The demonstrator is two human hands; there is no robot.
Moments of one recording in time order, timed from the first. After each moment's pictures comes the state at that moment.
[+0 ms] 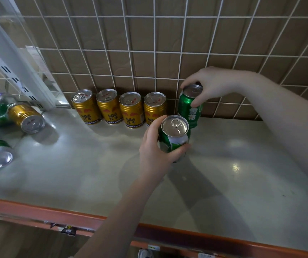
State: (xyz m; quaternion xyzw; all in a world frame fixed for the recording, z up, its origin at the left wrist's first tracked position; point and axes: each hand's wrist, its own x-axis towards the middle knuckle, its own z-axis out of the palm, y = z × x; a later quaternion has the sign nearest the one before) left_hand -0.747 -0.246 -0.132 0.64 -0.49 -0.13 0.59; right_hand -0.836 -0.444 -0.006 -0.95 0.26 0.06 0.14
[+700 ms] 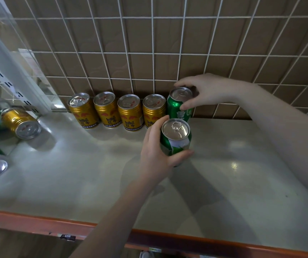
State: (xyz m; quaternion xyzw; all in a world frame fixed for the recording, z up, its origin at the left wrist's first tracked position) left_hand -0.738 -0.246 -0.122 0.64 -0.53 -0.17 0.53; right_hand -0.832 -0.436 -0.020 -0.94 0.30 0.01 0.18
